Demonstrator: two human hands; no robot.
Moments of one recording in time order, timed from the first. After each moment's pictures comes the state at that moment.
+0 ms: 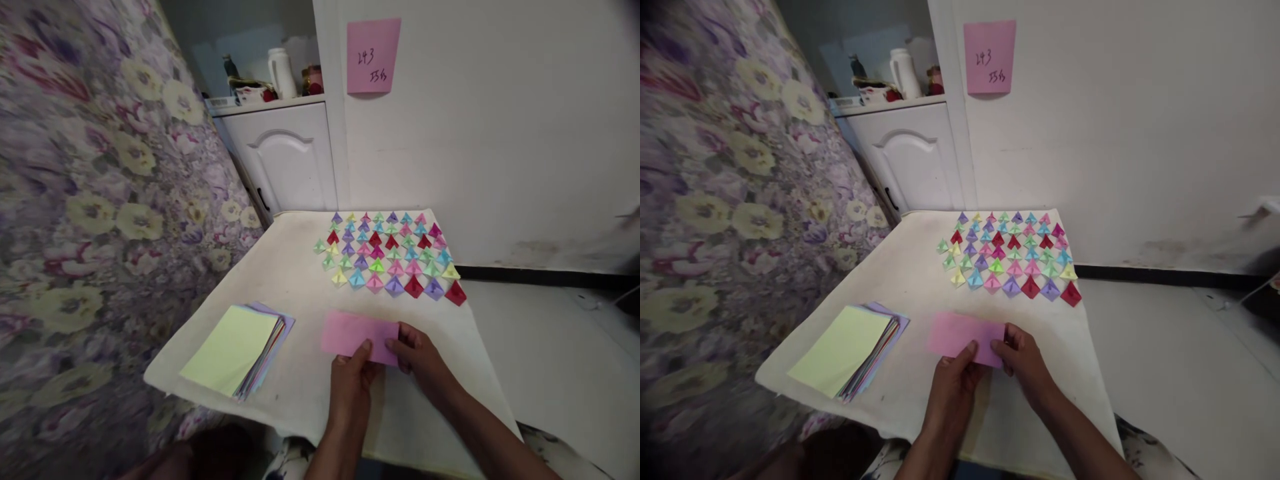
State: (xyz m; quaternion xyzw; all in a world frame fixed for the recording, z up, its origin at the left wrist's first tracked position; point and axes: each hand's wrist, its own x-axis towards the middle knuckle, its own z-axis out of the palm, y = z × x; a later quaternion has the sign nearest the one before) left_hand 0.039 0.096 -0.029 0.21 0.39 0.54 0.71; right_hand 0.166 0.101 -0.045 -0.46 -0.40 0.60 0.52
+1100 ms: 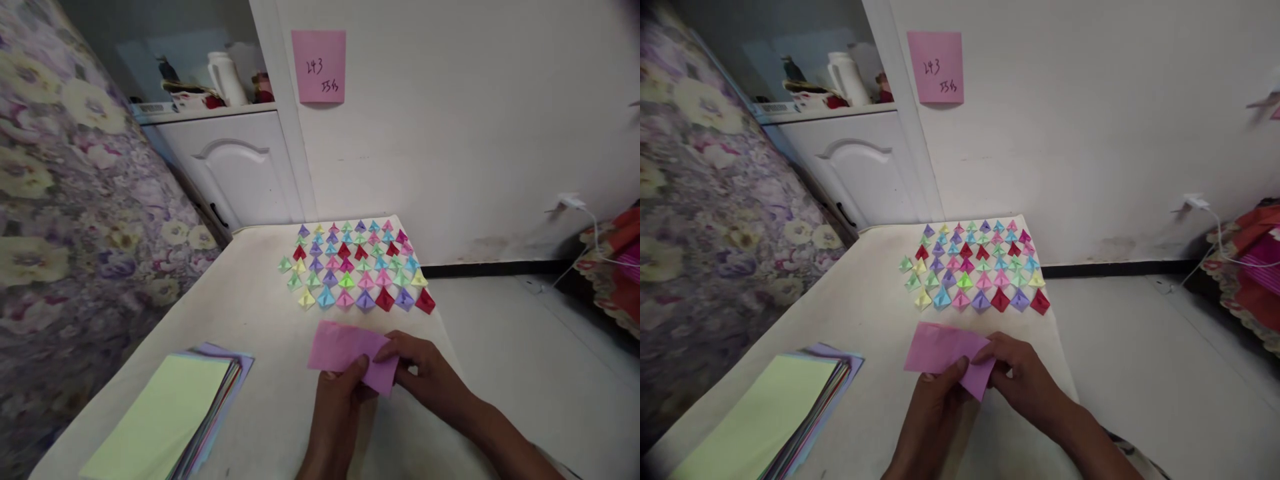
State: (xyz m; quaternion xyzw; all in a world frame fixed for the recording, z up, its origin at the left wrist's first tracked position) left_hand 0.068 0.121 0.002 0.26 0.38 0.44 0.77; right_hand 0.219 0.099 0.004 -0.48 -0.63 0.40 0.47
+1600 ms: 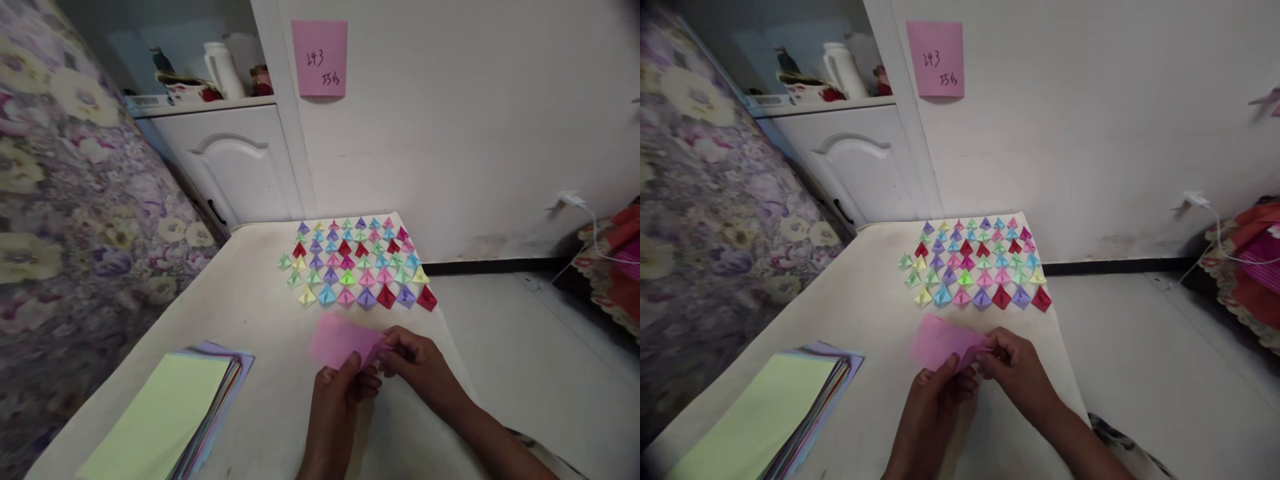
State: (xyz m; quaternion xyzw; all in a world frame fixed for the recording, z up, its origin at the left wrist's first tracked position) left_hand 0.056 0.120 -0.014 0.28 0.38 0.44 0.77; right_hand 0.202 0.103 0.002 -0.52 -0.48 0.50 0.51
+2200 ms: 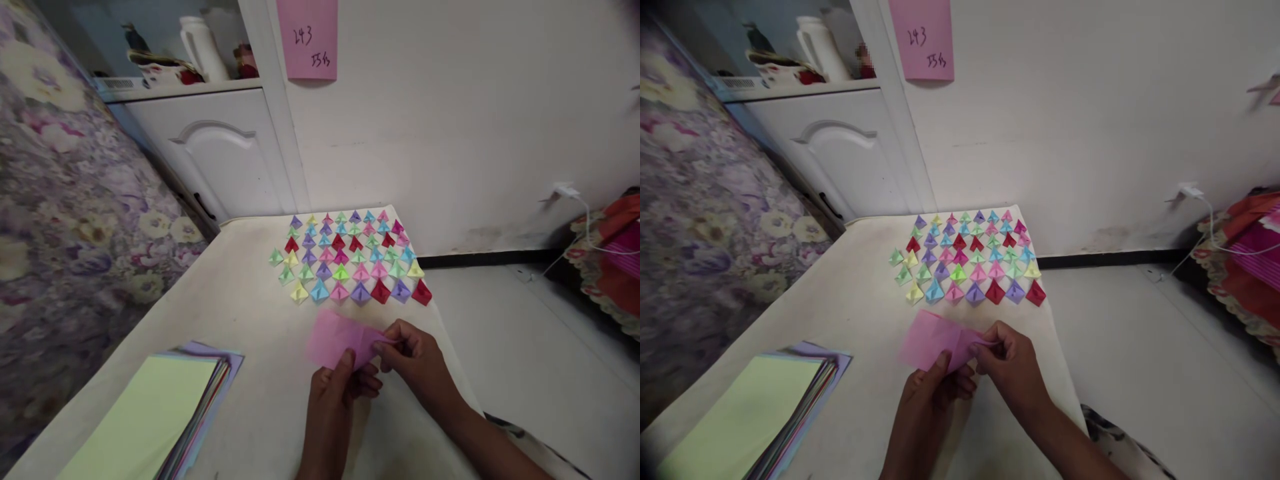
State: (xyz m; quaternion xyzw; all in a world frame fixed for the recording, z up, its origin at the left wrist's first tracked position) left_hand 0.064 0.116 -0.006 0.33 0.40 0.42 0.74; right_hand 0.200 0.103 0.000 -0.57 -0.42 0.45 0.54
